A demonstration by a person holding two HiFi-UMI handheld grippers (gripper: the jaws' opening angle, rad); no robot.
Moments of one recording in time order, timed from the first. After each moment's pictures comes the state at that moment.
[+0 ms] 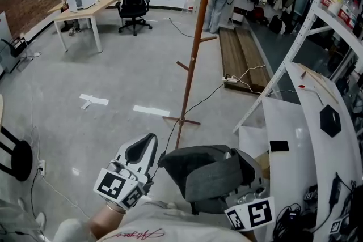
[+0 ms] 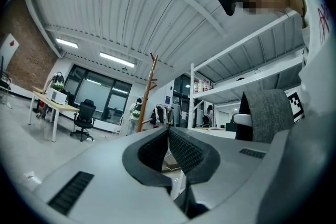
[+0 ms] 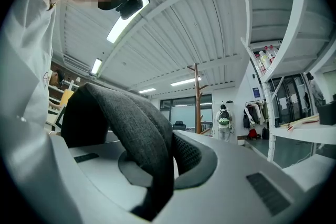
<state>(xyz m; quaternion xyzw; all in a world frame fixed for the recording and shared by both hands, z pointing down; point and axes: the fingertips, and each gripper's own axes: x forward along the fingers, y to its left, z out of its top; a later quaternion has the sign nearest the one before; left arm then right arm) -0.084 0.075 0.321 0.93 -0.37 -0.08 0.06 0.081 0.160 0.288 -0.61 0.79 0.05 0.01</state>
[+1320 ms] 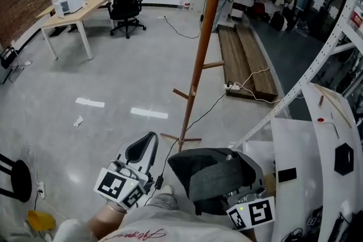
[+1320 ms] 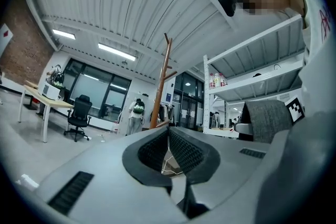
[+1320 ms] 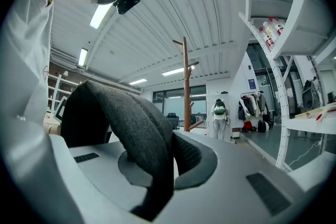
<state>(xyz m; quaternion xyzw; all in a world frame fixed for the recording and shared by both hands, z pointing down) -0.036 -0.149 0.322 0.93 -0.35 -0.08 0.07 0.136 -0.055 0.313 -0.64 0.77 0.02 -0.01</state>
